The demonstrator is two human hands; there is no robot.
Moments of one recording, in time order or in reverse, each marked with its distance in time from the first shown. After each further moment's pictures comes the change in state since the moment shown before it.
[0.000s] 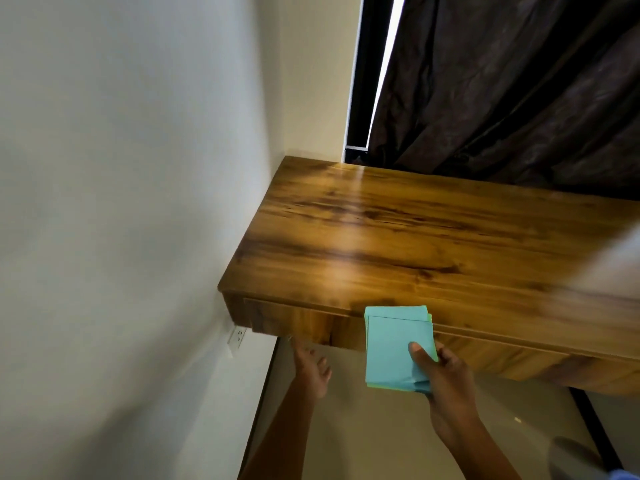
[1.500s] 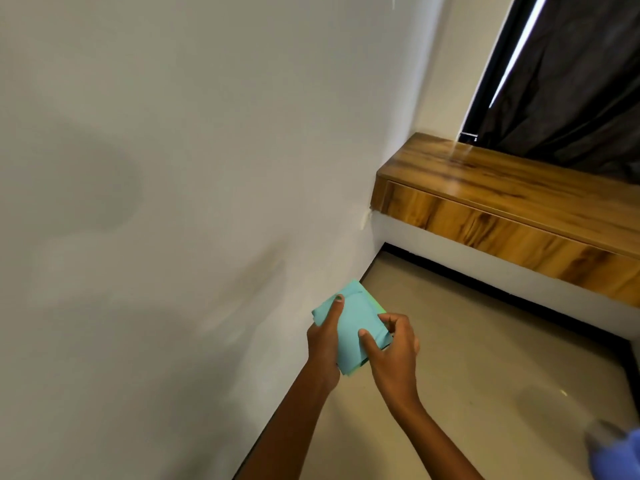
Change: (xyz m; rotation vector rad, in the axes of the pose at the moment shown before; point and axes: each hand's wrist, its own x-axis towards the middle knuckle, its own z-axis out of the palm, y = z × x) left_hand -0.502 -0.238 -0.332 0.013 0.082 0.507; right_hand -0.538 0.195 -0.095 -0.556 -0.334 -0.520
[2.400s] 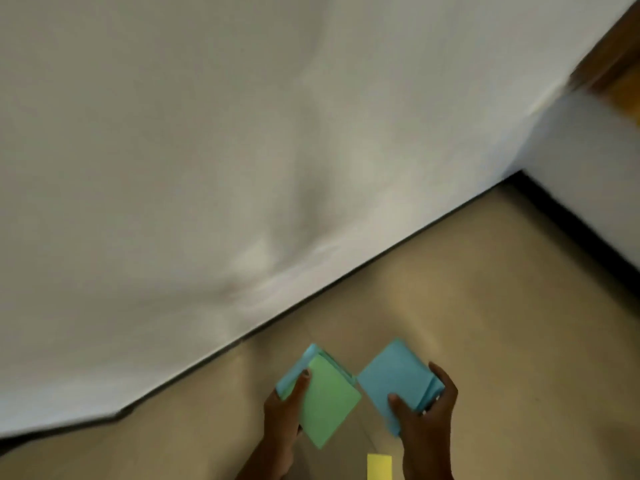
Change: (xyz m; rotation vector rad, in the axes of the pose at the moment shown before) left_hand 0.037 -0.327 -0.199 -0.201 0.702 -0.326; right_hand -0.061 0.286 0.085 0.200 -0.309 0.531
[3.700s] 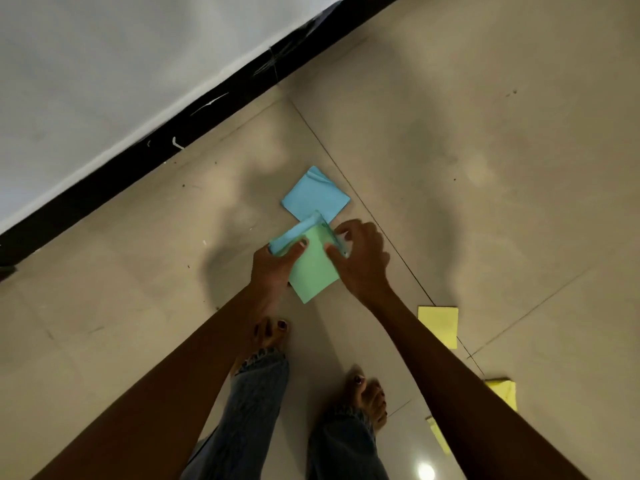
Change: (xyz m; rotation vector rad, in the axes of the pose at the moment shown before) left_hand 0.334 -0.250 -0.059 0.308 0.032 -0.014; right_hand 0.180 0.441 0.093 -0.883 -0.453 -0.214
